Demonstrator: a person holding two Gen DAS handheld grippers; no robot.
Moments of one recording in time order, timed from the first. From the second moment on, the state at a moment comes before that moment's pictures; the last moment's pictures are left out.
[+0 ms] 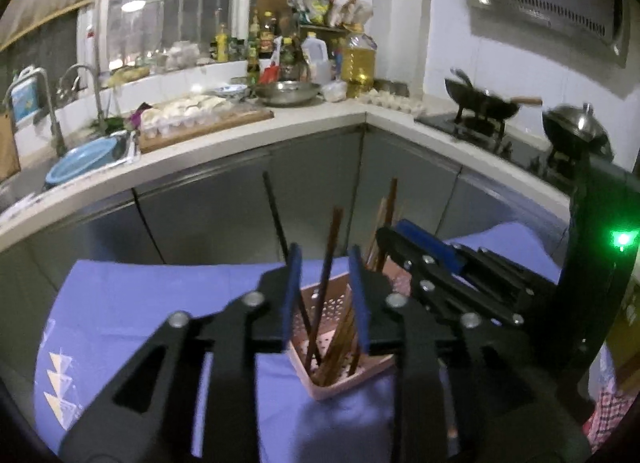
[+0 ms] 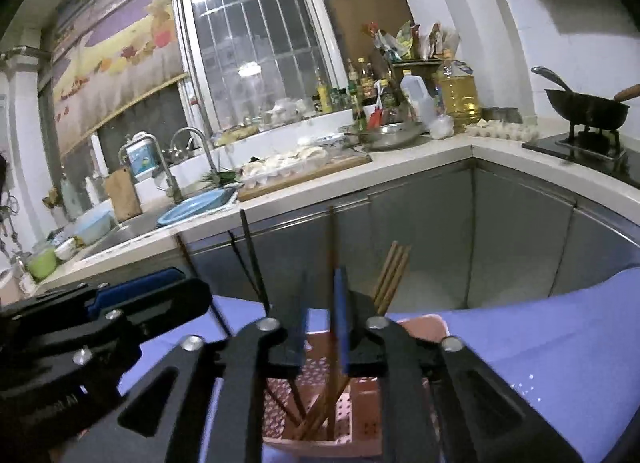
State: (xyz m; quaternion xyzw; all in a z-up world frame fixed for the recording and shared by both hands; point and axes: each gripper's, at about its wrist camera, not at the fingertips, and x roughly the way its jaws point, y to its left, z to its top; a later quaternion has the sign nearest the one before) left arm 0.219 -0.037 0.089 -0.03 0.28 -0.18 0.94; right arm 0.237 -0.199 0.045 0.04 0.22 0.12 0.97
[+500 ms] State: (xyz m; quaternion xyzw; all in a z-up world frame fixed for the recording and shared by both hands) left arm 0.078 0.010 -0.010 -0.07 0.32 -0.18 0.93; right arm 0.061 -0.220 -0.017 0.06 0.25 0.11 0.96
